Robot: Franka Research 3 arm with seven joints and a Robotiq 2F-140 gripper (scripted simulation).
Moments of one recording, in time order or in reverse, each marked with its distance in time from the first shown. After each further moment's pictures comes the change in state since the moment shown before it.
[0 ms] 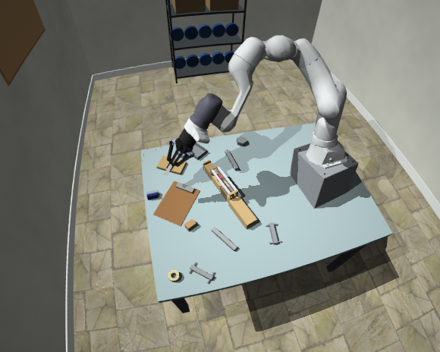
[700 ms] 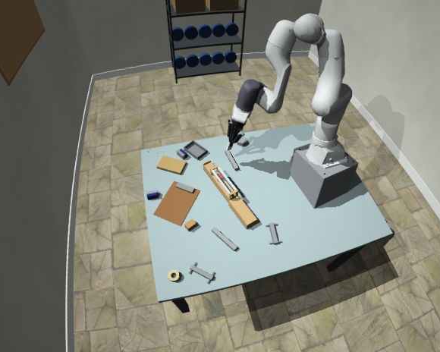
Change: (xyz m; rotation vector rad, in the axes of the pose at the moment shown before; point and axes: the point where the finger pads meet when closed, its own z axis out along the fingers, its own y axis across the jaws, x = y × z) arm -0.284 -0.203 -0.159 0.118 -0.456 0.782
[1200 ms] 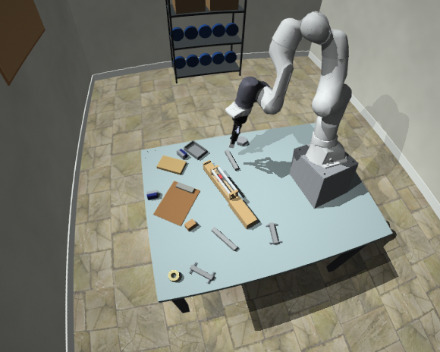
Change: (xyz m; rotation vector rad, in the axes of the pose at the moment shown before) arm -0.011 -0.001 -0.015 -0.004 -0.062 0.547
